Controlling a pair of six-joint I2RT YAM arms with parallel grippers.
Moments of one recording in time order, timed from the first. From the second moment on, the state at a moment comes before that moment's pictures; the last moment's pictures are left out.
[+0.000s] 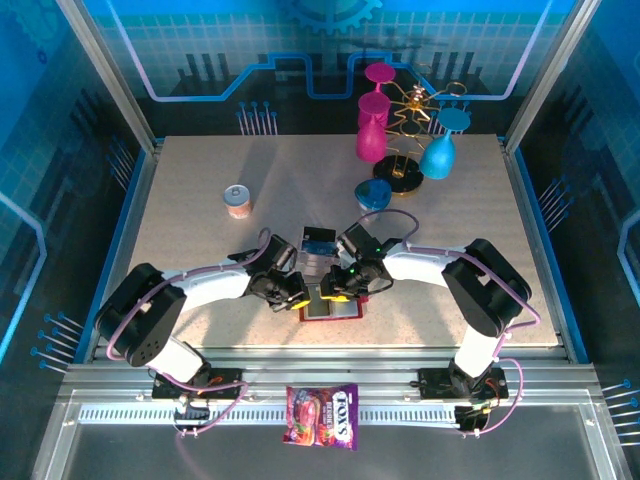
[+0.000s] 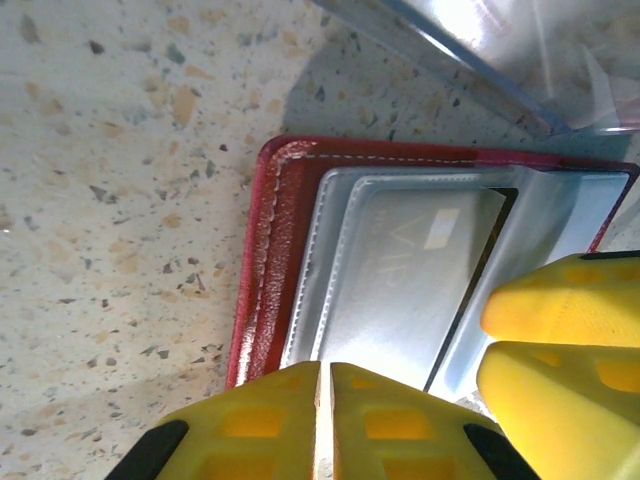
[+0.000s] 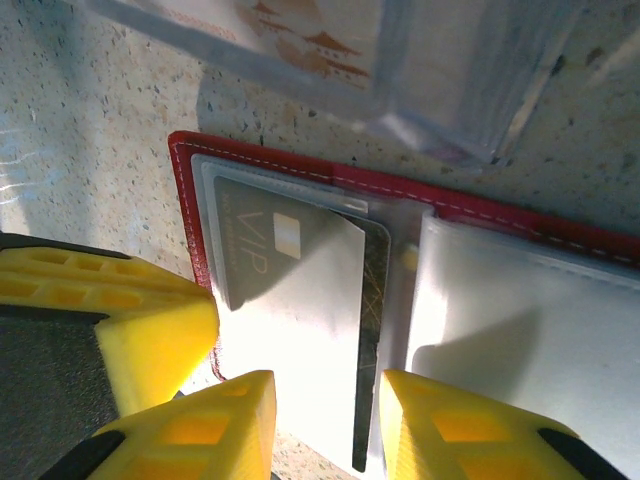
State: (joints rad) left arm -0.60 1.53 0.70 -0.33 0.42 -1.03; right arm 0.71 1.75 0.94 -0.35 -0.53 0.76
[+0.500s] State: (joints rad) left arm -0.59 1.55 0.70 -0.33 0.42 -1.02; right arm 0.71 1.76 0.94 -0.33 -0.55 0.76
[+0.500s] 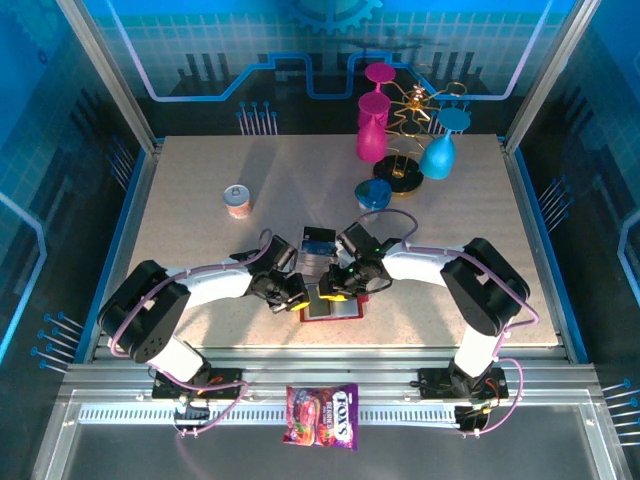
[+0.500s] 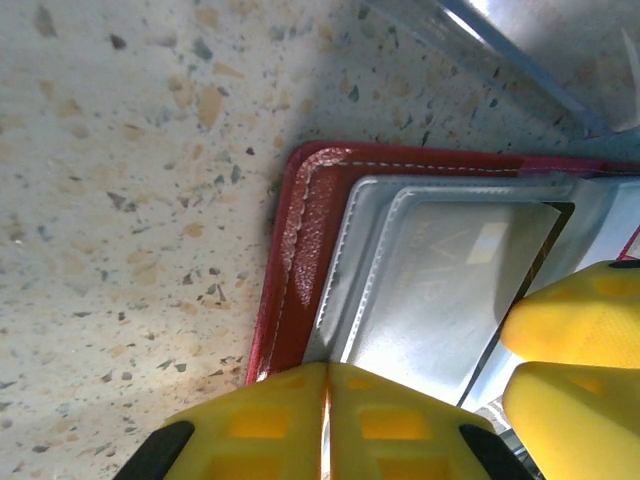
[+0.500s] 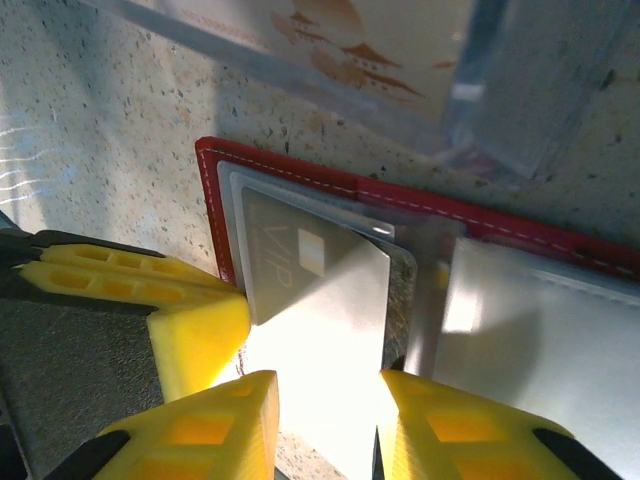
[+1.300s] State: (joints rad) left arm -0.59 1.55 0.70 -0.33 0.42 -1.02; right arm 0.72 1.77 0.97 -0.40 -0.50 0.72
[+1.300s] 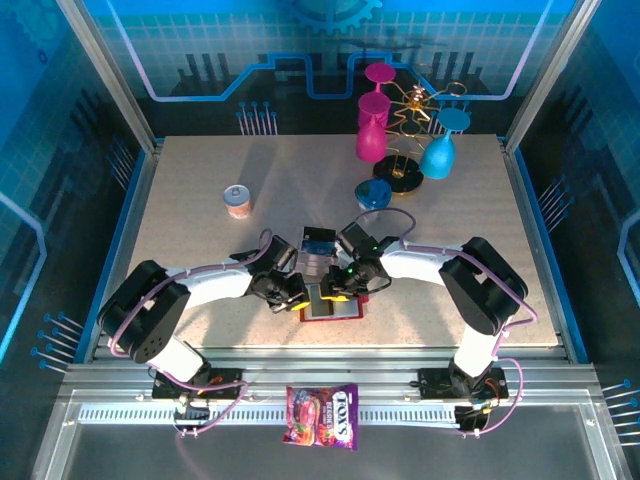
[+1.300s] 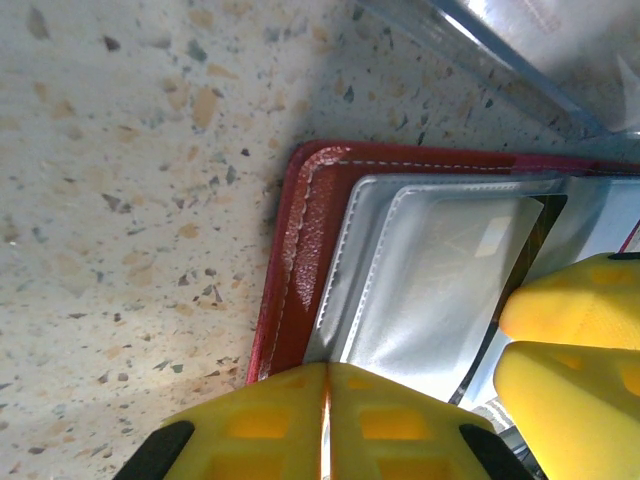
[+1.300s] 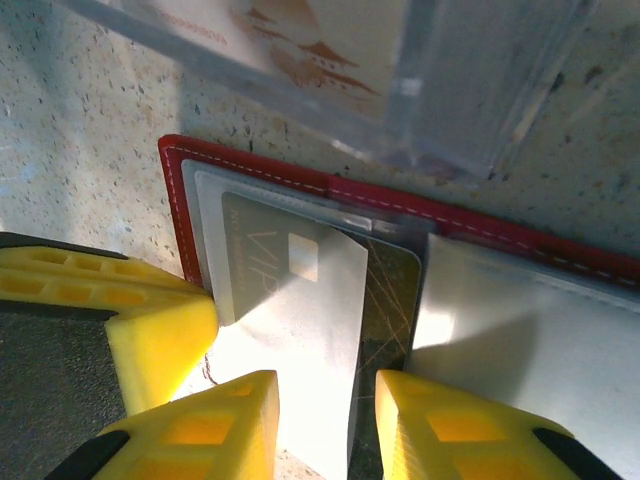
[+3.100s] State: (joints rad) left arm -0.60 1.62 0.82 -0.42 0.43 -0.94; right arm 0.67 1.68 0.82 -0.21 -0.58 0.80
